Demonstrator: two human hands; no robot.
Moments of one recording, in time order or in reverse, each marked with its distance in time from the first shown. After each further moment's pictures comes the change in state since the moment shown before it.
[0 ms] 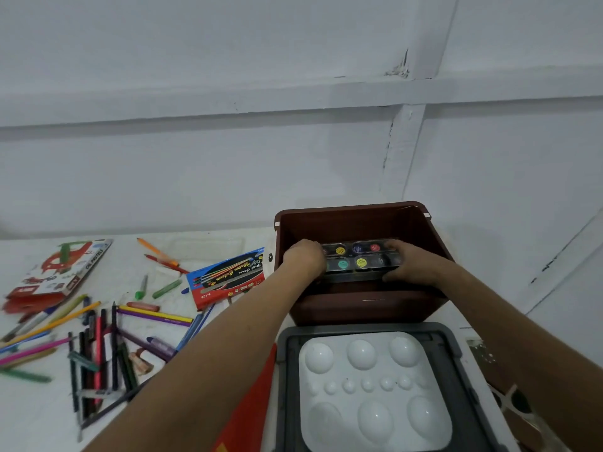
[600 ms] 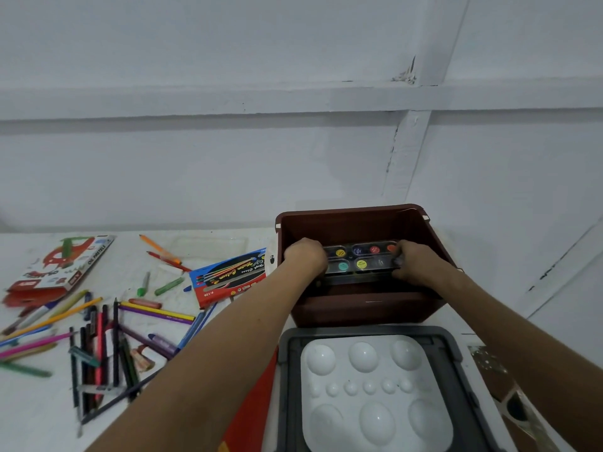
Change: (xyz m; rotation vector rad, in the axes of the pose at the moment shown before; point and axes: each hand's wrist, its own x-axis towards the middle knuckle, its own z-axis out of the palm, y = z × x) left_hand 0.004 -0.004 -0.005 0.006 0.016 -0.015; right_hand 0.001 -0.007 0.003 -0.282 0.208 0.029
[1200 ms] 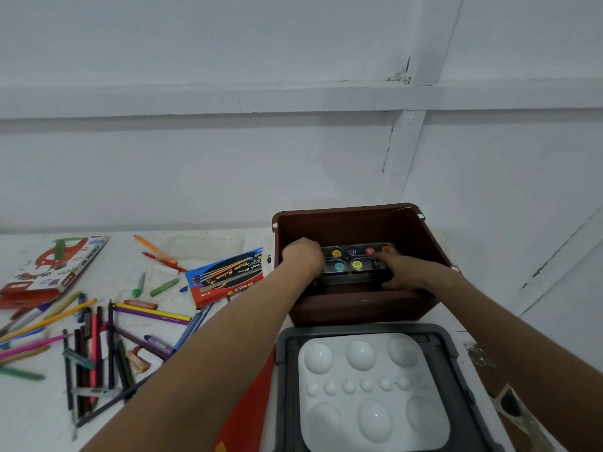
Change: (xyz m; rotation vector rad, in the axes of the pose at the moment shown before) left_hand -0.004 -0.001 0.005 0.055 0.067 0.029; right_hand 0.010 0.001 0.011 -0.193 -0.316 -0.156
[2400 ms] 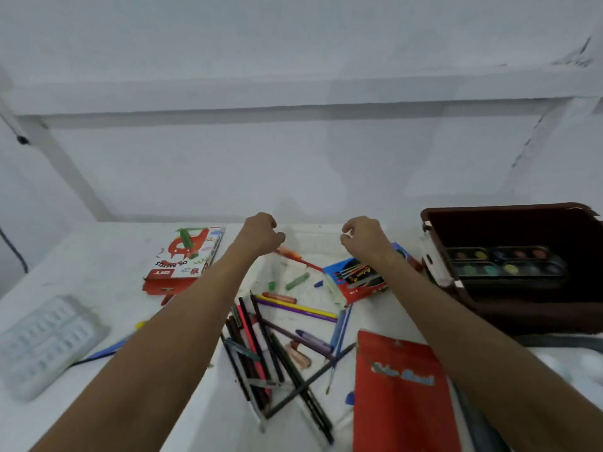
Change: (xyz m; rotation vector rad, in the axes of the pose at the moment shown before) left_hand -0.008 -0.361 0.010 -0.549 0.279 -0.147; right_hand 0.118 -0.316 0.039 0.376 0.519 -0.080
